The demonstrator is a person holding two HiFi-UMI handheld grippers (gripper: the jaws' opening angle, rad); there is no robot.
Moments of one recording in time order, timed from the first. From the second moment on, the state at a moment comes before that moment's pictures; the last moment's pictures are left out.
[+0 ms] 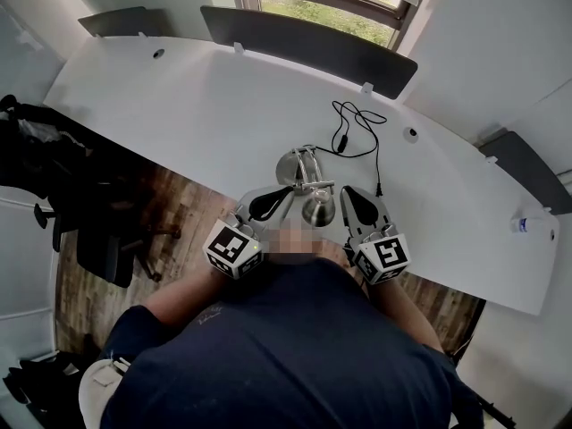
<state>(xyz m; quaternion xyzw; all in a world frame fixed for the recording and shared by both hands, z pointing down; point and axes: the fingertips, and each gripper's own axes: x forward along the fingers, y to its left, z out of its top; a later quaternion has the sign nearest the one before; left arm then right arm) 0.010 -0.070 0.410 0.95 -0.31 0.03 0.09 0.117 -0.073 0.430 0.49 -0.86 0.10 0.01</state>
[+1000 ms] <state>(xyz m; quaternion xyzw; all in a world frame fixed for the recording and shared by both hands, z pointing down) 0.018 -0.058 0.411 0.95 -0.29 0.03 0.08 0.105 -0.055 0.442 0.48 -0.87 0.12 0.02</state>
